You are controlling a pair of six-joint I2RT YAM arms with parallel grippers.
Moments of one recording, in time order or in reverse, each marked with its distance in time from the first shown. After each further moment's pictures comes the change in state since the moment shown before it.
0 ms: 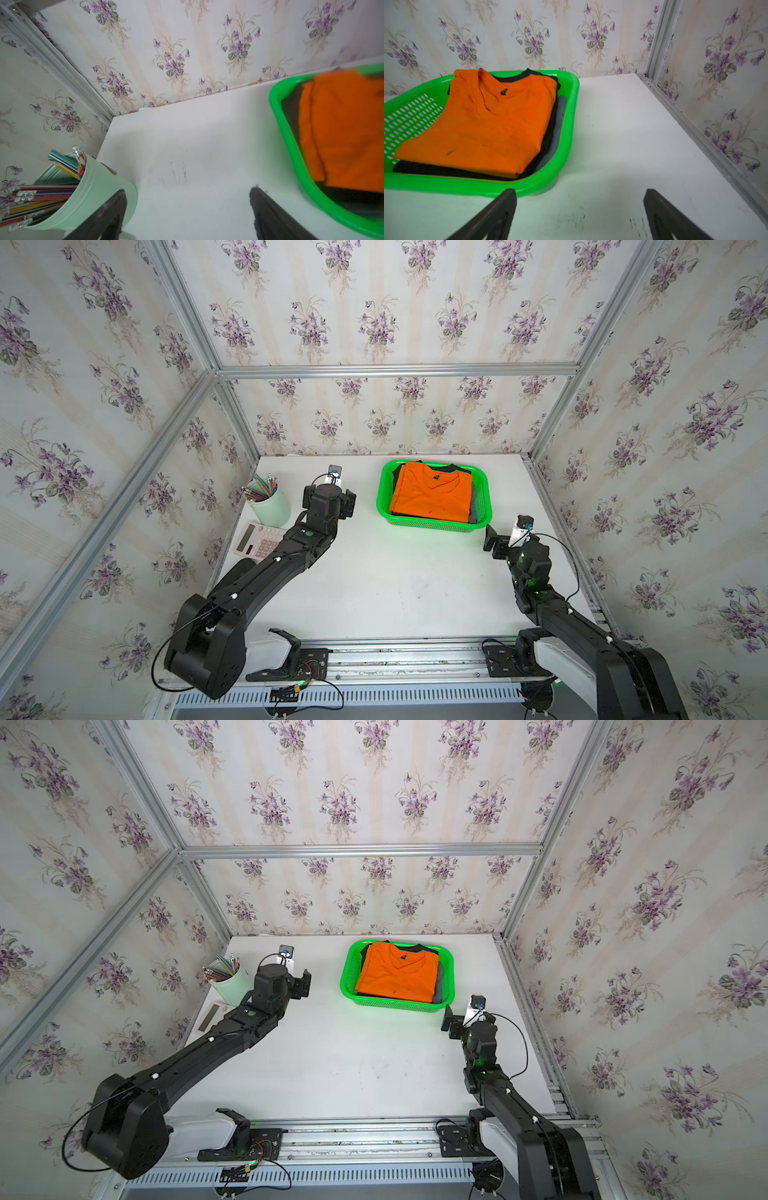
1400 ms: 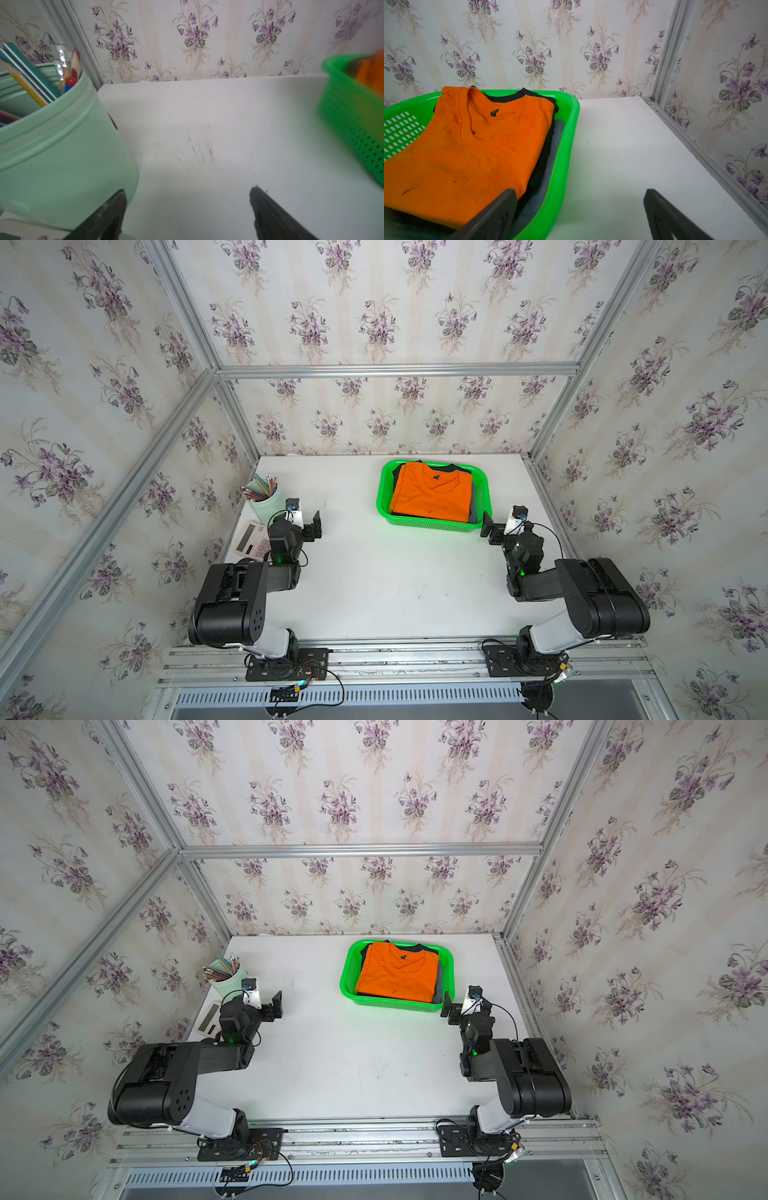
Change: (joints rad) left arm 0.449 0.261 -0.456 0.863 0.515 -0.031; right arm -0.070 0.518 0.086 0.572 -0.097 -0.056
